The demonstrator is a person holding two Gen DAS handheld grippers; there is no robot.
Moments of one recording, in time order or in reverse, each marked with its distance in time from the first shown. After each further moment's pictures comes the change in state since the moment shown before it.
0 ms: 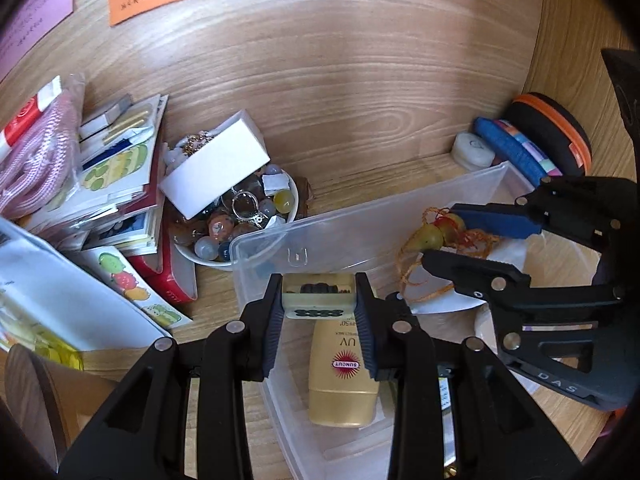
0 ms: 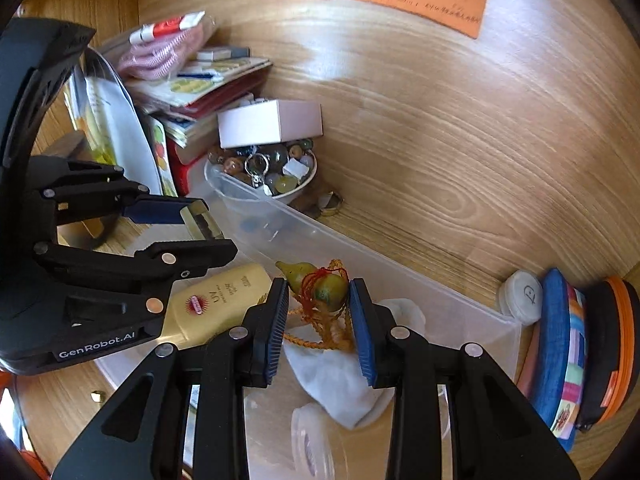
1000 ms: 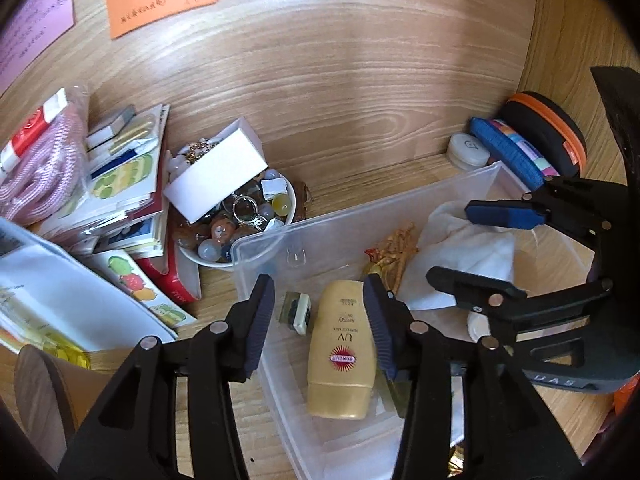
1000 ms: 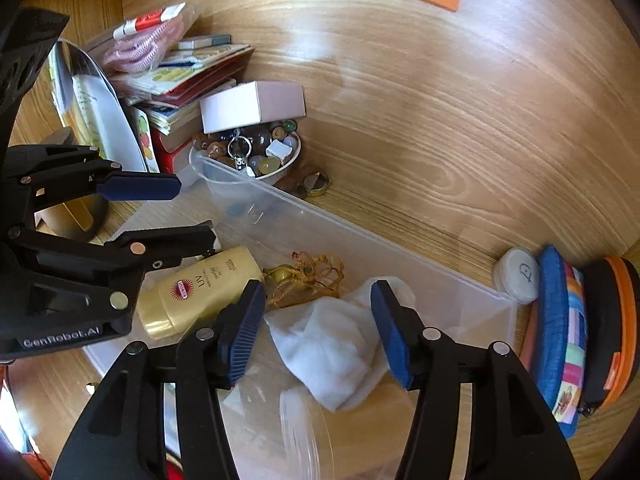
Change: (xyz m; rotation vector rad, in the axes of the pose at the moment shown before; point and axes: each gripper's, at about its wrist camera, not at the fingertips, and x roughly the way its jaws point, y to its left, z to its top) left arm -0.015 0.002 0.001 0.009 -0.007 0.006; right arm -0.007 -0.008 -0.012 0.051 0.033 -0.009
